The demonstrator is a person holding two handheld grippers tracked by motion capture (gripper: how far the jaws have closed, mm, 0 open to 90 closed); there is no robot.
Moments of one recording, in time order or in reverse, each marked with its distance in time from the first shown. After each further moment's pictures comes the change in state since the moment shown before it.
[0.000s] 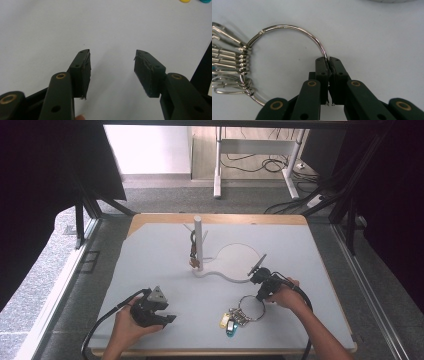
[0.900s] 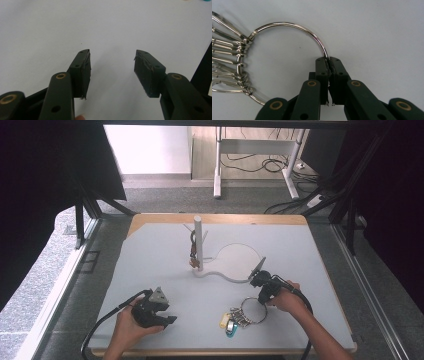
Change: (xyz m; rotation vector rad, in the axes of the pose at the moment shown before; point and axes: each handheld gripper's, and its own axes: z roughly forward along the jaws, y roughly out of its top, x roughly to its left) left arm -0.002 0.000 0.003 0.007 -0.002 -0.001; right arm 0.008 -0.005 0.000 0.055 -0.055 0.024
